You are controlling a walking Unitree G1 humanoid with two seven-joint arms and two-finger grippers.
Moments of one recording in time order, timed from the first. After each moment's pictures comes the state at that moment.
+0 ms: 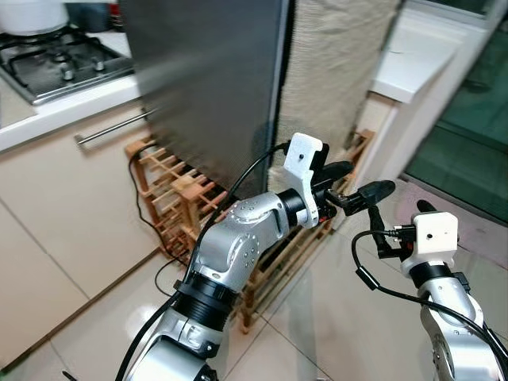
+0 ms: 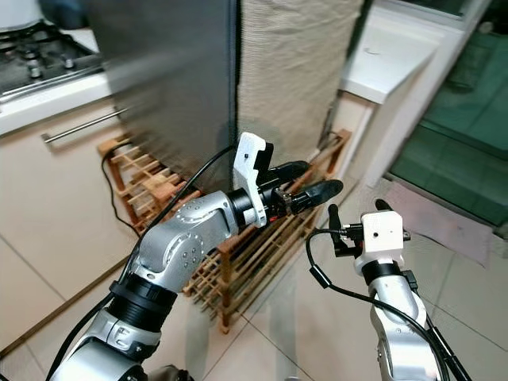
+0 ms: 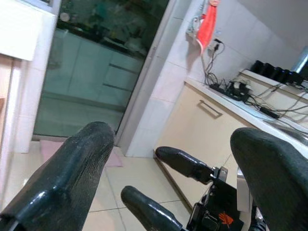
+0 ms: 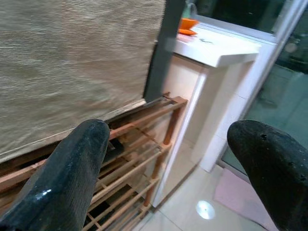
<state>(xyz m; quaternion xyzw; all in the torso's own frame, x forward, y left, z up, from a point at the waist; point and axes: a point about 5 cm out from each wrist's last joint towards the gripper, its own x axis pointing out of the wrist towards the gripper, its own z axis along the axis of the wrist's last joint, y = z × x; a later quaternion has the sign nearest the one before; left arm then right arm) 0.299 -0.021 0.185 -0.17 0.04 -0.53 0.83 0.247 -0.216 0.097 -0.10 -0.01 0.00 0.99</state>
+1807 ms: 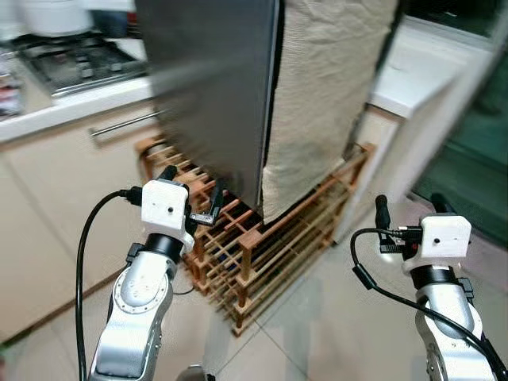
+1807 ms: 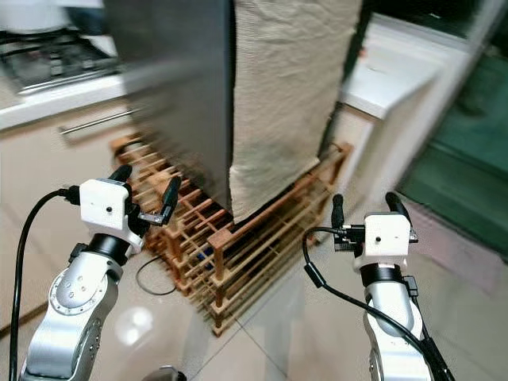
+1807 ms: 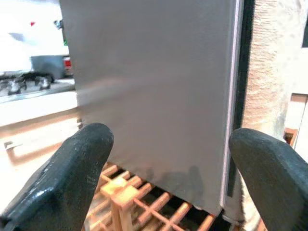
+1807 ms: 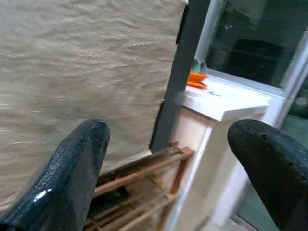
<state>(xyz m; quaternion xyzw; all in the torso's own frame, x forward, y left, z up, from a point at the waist) 0.258 0.133 0.150 0.04 -0.07 -0.09 0.99 0.240 -0.203 0.120 -0.11 -0.08 -0.03 0.99</state>
